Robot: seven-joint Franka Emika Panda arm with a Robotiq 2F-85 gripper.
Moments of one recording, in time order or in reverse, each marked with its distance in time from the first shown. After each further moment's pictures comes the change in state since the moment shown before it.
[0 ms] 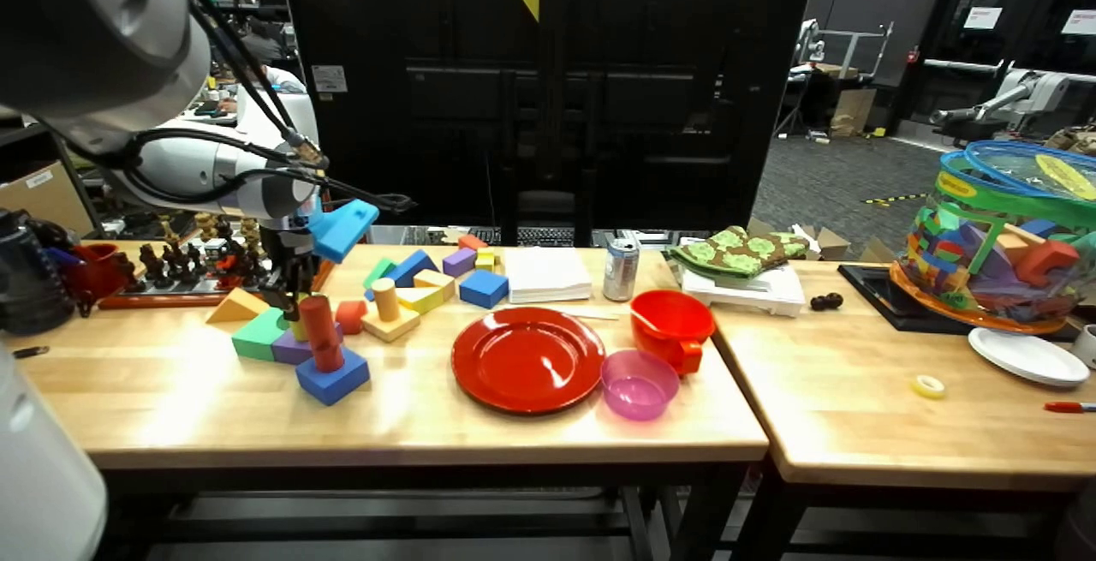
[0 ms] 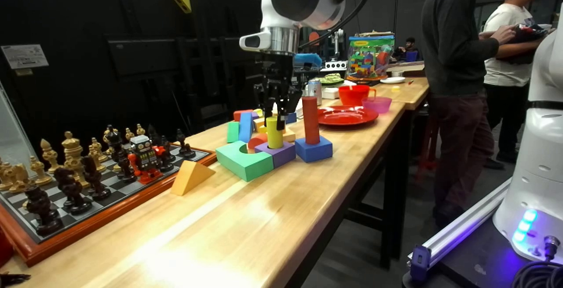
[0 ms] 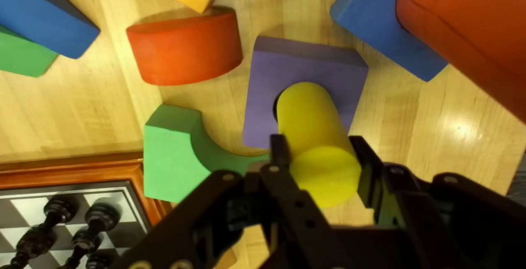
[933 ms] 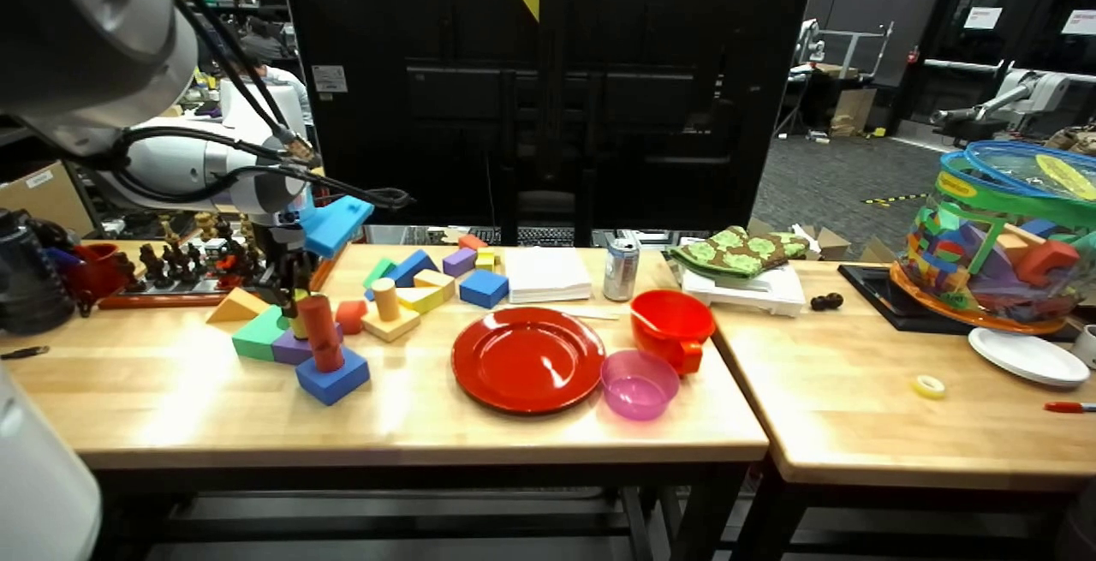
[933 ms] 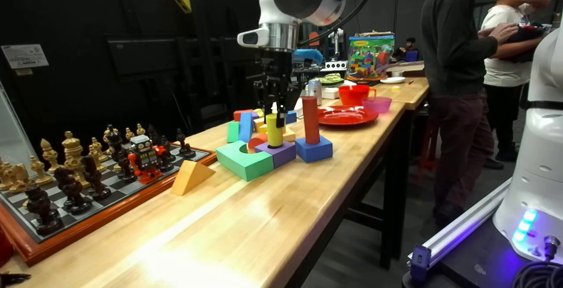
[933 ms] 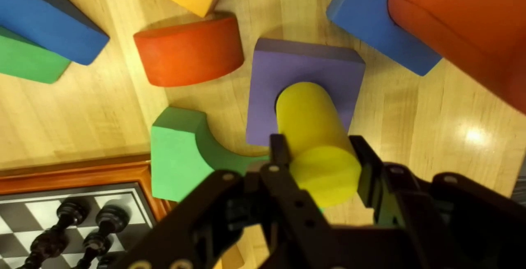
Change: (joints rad) arm 0.023 -0.019 -0.007 -0.003 -0.059 0.001 0.090
